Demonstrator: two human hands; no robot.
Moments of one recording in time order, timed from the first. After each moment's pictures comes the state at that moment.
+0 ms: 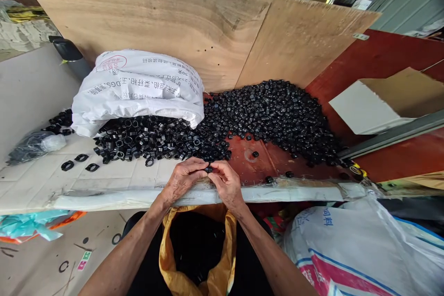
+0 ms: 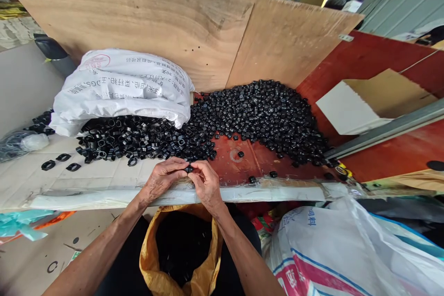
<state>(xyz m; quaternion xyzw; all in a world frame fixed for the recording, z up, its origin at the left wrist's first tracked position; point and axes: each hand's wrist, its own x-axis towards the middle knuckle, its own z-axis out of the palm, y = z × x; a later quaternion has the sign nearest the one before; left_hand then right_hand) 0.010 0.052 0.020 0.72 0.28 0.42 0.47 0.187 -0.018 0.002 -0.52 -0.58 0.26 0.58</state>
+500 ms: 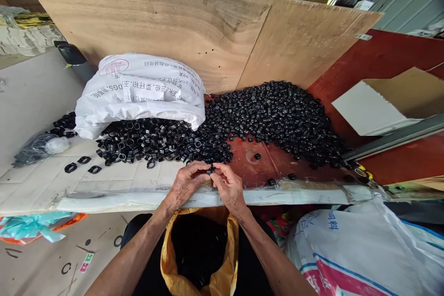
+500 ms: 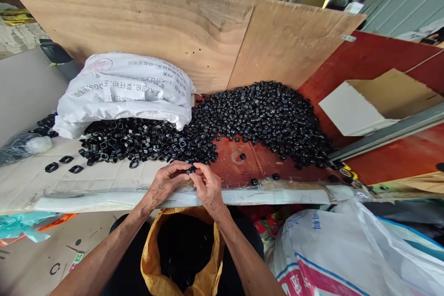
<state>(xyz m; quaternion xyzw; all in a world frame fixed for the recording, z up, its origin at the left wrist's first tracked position) 0.017 0.043 0.013 0.69 0.31 0.43 0.49 0.185 -0.021 0.004 -0.54 -0.55 0.27 0.57</state>
